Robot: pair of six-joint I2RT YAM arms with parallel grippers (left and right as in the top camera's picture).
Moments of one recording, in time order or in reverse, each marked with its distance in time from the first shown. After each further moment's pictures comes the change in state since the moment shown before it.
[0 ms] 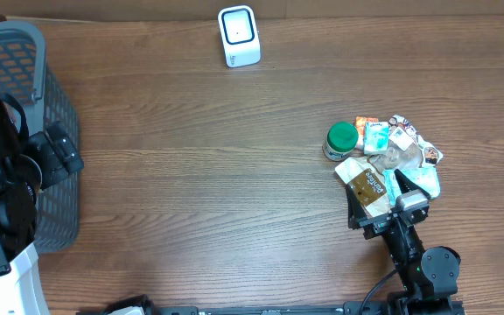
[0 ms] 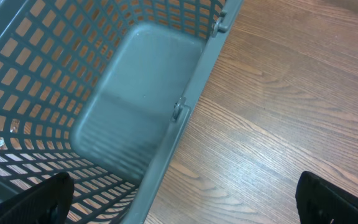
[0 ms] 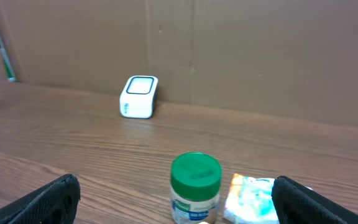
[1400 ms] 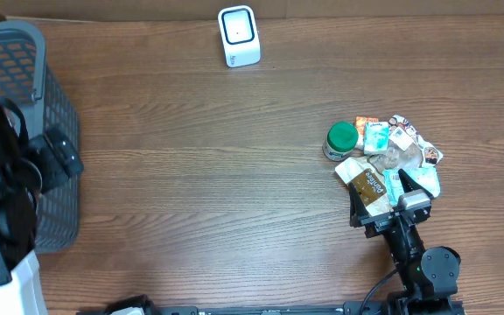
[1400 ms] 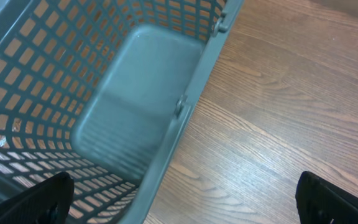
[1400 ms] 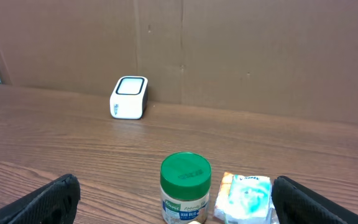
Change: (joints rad) left arm 0.000 -0.034 -0.016 0.002 0.000 0.000; right arm 0.000 0.000 0.000 0.000 0.035 0.001
